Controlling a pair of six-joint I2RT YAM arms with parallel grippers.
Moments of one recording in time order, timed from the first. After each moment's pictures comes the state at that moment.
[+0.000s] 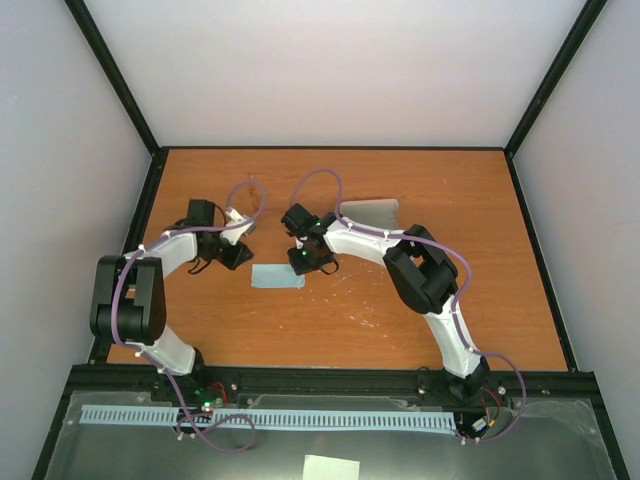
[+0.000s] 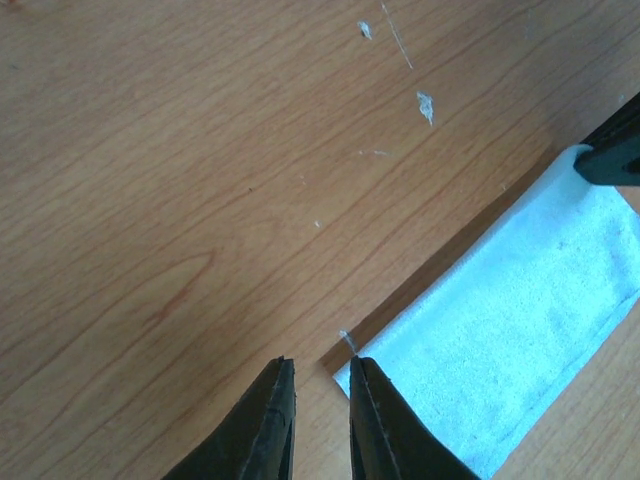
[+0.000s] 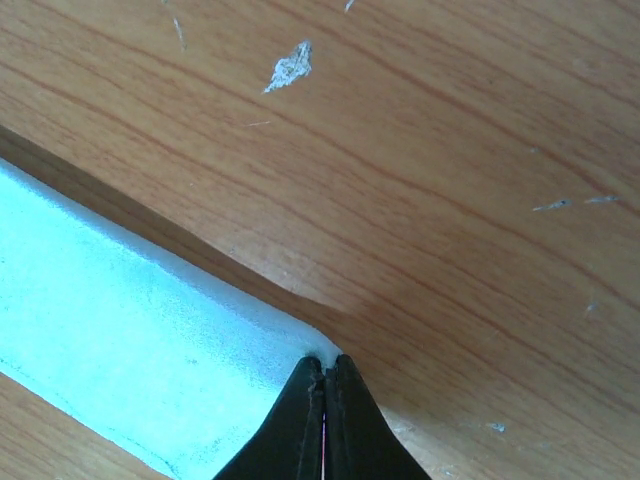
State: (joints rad) left arm -0.03 1.59 0.86 -0.43 0.47 0.49; right arm 0.85 2.19 1.63 -0.69 -0.10 0.40
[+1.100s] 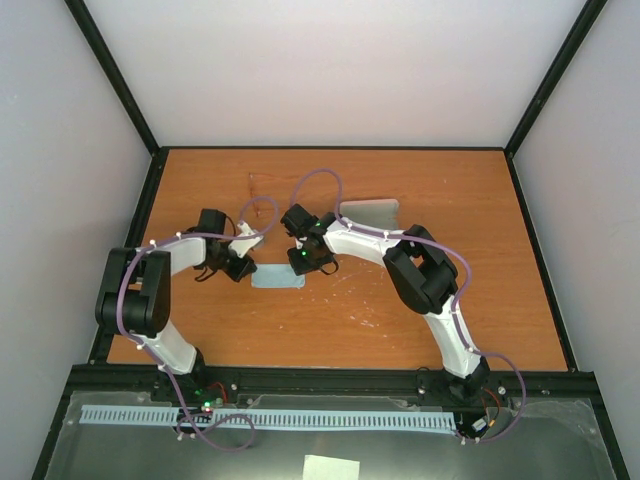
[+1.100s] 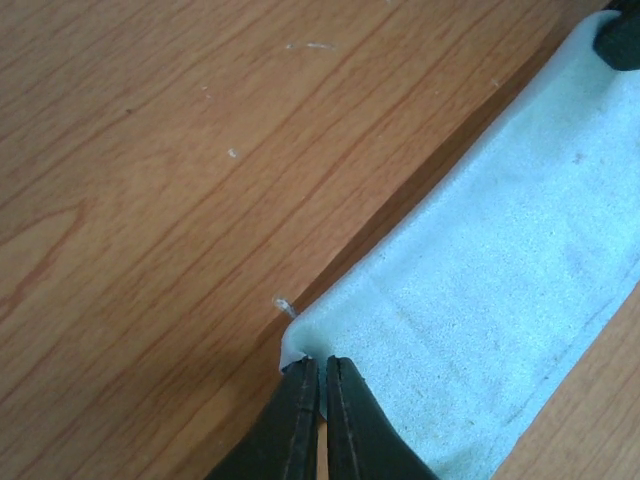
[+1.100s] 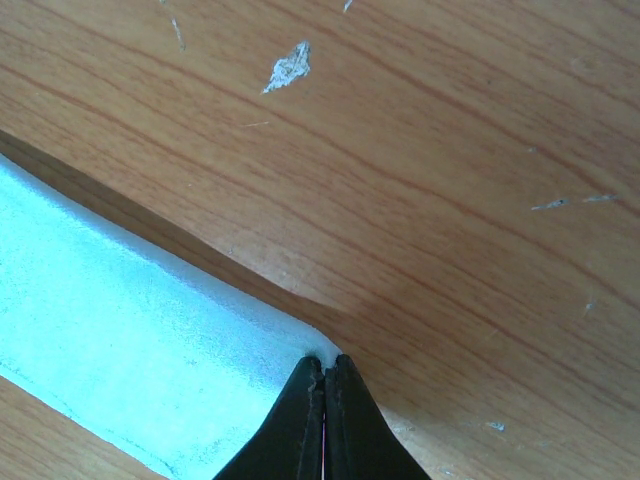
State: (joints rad) left arm -0.10 1.64 0.80 -0.41 0.44 0.56; right arm 0.85 2.19 1.63 -0.69 -0.09 0.41
